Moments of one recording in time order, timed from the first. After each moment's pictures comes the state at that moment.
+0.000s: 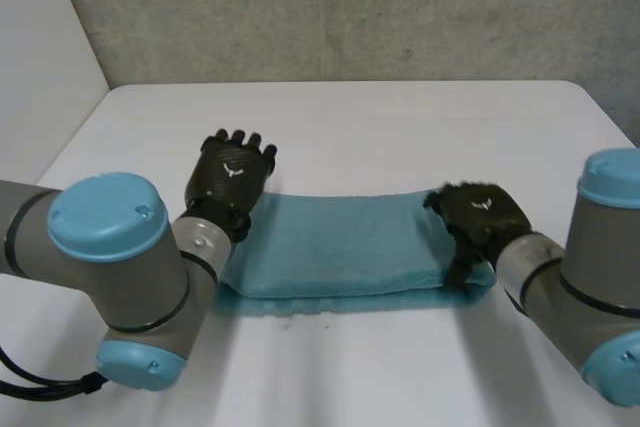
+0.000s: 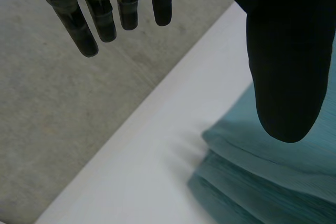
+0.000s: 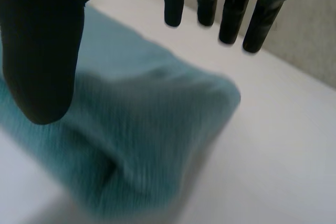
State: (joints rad) left arm 4.12 -2.02 -1.61 3.53 -1.69 3.62; right arm 1.95 -1.21 1.69 -0.07 1.47 2.89; left_hand 0.23 0.22 0.23 0.22 0.05; right_hand 0.22 0.24 0.24 0.24 0.08
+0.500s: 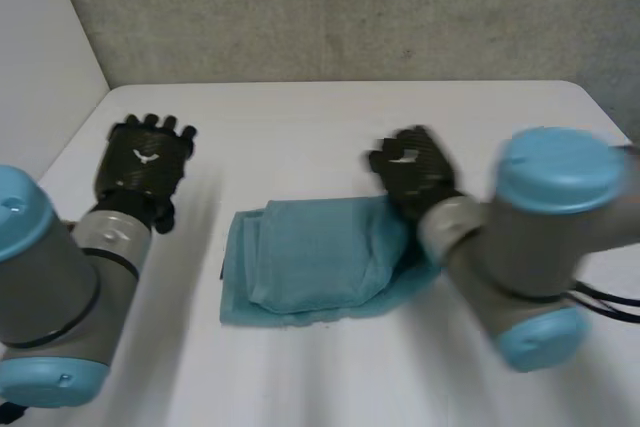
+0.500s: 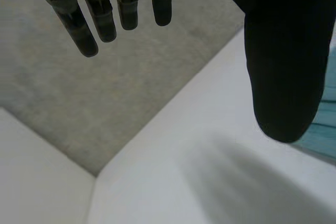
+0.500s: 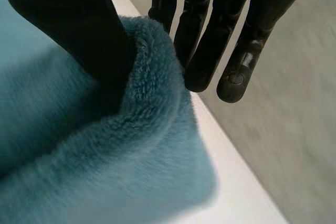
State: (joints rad) left arm 4.29 -1.76 -1.82 3.53 -1.71 3.62; right arm 2.18 -1.11 1.45 -0.20 1.56 2.58; left_hand 0.23 0.22 0.23 0.22 0.05; right_hand 0.93 1.17 1.18 1.19 0.98
